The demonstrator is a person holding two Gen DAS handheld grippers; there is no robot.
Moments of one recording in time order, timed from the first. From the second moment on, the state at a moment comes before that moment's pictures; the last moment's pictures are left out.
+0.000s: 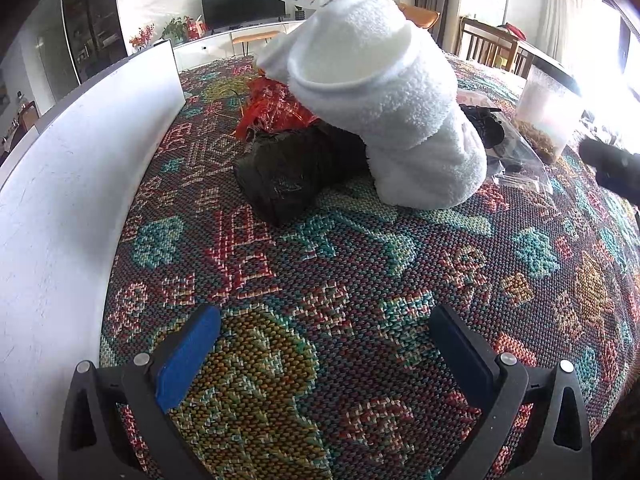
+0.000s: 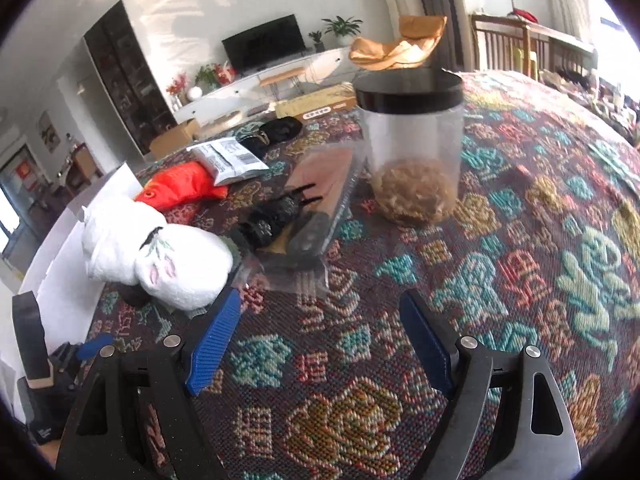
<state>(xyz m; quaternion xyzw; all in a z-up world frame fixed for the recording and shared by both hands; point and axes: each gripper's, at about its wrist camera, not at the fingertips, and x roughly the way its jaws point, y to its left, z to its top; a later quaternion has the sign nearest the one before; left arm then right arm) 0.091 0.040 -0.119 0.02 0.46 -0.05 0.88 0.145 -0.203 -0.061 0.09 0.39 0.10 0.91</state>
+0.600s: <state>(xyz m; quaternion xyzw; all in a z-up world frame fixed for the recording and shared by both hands) 0.090 0.040 -0.118 0.02 0.46 -0.05 0.88 0.169 -0.200 -0.066 0.07 0.45 0.07 0.89</state>
